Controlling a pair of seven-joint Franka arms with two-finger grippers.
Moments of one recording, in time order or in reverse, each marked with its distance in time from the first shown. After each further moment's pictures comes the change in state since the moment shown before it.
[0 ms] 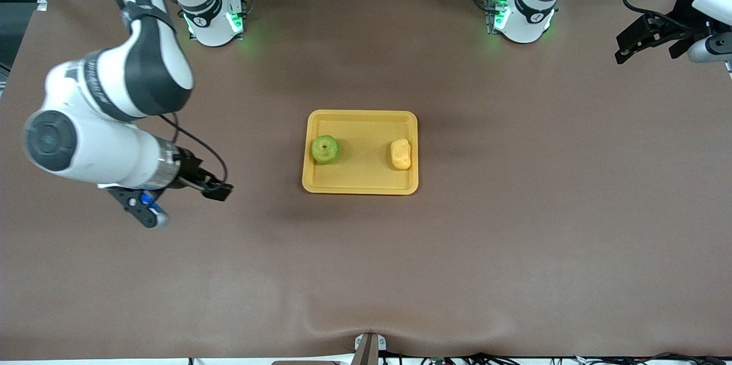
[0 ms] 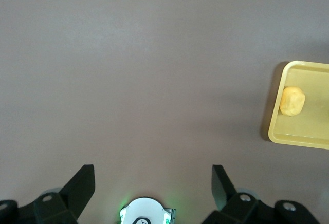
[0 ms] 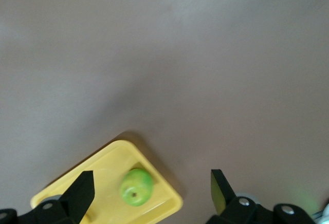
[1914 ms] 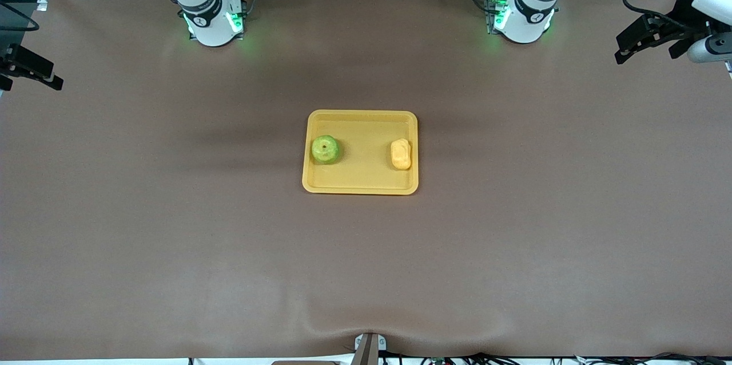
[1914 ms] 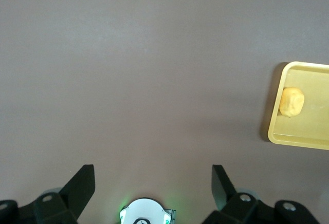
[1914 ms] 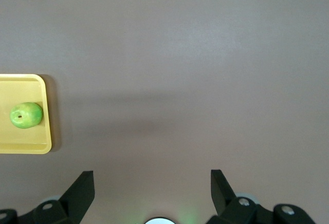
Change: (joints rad) left arm -0.001 0.000 0.000 0.000 0.000 0.007 0.000; right arm -0.409 -0.502 0.132 -0.289 -0.189 -0.121 -0.885
